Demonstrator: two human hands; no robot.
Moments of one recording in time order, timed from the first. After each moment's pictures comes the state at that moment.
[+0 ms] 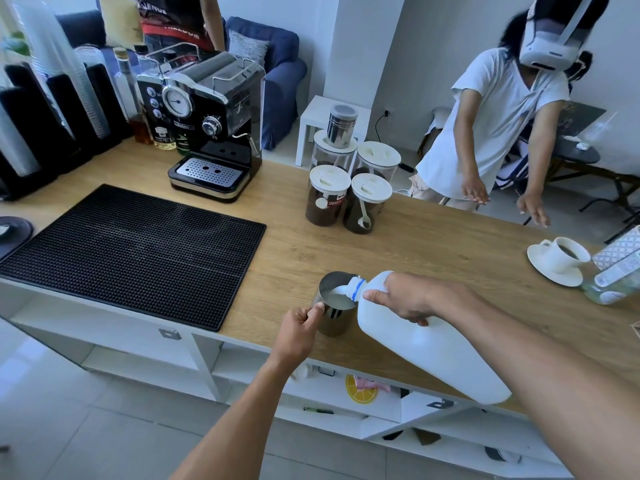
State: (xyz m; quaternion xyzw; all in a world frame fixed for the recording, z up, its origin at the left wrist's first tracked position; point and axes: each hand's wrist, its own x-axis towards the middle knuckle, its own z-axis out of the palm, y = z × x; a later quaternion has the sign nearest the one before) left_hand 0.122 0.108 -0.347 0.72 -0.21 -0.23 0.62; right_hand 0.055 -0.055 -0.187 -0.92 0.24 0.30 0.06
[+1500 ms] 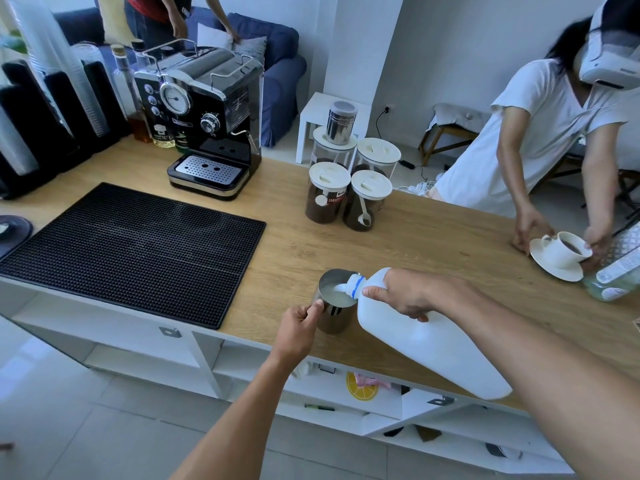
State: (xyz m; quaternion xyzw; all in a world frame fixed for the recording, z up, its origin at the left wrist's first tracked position) left_hand 0.123 0.107 -0.352 0.73 -0.19 -0.23 0.62; right_hand 0.058 -0.053 -0.184 -0.91 0.24 0.33 0.06
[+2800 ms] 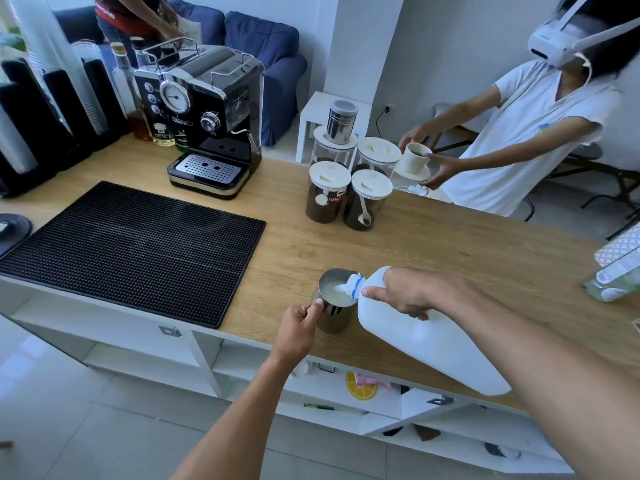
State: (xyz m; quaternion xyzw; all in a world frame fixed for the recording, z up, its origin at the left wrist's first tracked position) left_hand 0.123 0.107 -0.354 0.73 -0.19 -0.22 0.62; right_hand 0.060 -0.054 -0.183 -0.91 0.24 0.32 0.04
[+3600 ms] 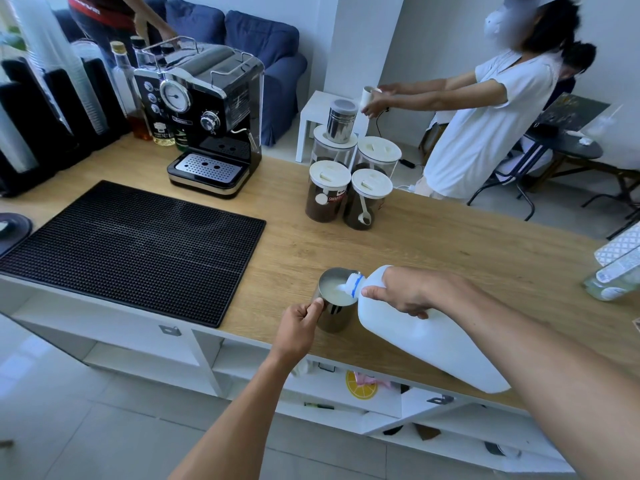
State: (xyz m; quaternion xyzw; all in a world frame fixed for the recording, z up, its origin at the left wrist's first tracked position) left_hand 0.122 0.107 -0.352 0.73 -0.19 -0.23 0.62; right_hand 0.061 -0.054 -0.182 -0.92 0.23 0.32 0.04
